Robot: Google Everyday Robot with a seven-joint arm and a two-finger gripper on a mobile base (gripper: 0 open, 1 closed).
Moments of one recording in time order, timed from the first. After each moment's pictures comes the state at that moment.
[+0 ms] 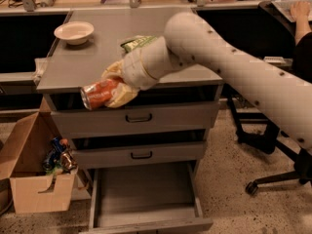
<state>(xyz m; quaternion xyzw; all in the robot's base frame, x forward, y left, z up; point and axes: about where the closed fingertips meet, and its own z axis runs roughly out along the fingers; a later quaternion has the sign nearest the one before) 0.579 0.110 0.860 -0.76 0.47 0.16 0.42</state>
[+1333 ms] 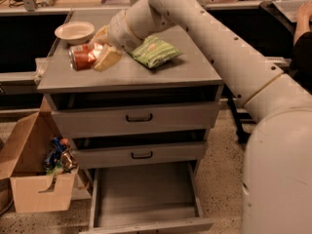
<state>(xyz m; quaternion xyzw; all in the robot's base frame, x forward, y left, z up) 0.669 0.147 0.913 -0.73 0.50 0.20 0.42</state>
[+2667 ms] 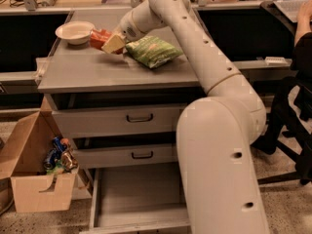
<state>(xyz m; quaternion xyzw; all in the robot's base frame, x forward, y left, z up) 0.822 0.122 0.877 -0.54 0.70 0.21 0.41</state>
